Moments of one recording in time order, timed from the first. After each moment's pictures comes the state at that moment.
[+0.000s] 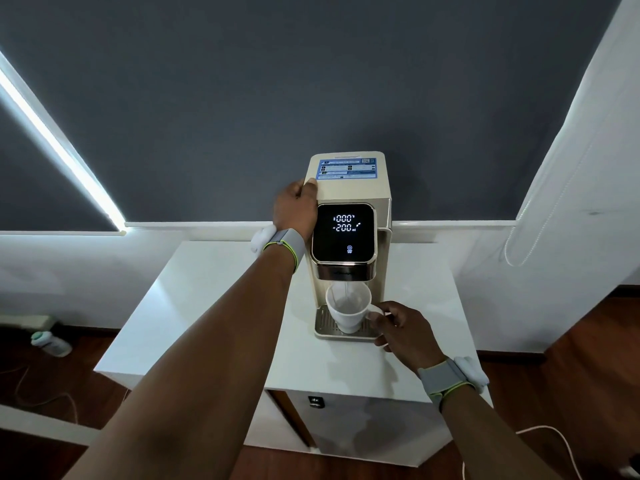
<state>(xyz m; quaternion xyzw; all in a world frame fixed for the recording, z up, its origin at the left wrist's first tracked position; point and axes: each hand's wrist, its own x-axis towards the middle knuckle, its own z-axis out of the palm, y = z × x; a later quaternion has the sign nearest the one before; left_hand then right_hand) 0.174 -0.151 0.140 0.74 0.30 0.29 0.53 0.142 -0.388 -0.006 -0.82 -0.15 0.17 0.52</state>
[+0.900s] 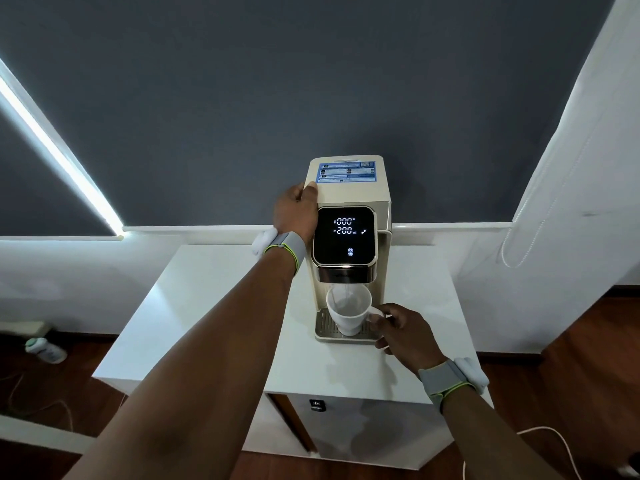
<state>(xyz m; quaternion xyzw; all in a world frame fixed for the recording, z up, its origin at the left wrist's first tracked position) 0.176 -0.148 0.137 0.75 0.29 0.29 0.52 0.141 -0.386 -0.007 -0.82 -0.14 0.17 0.52</state>
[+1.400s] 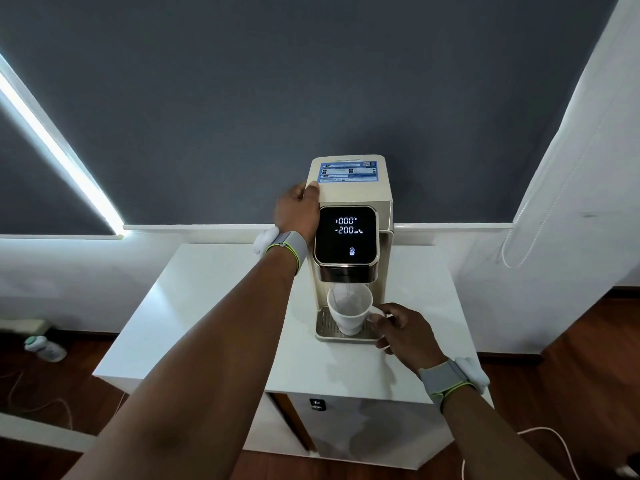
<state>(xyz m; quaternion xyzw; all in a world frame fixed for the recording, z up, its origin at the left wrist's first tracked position) 0.173 -0.149 0.139 0.75 0.30 0.29 0.51 0.139 -0.386 -0.004 -0.82 -0.15 0.17 0.53</state>
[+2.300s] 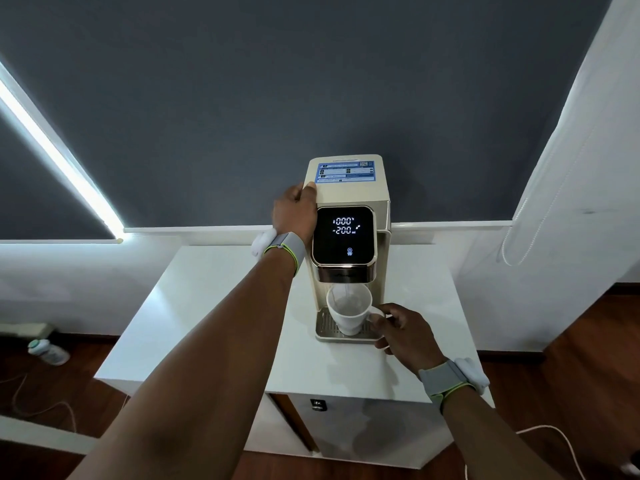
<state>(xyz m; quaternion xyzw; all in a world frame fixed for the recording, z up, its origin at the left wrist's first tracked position) 0.170 -0.152 0.142 0.75 0.31 0.29 0.51 0.139 -0.387 -0.008 -0.81 -0.14 0.17 0.54</state>
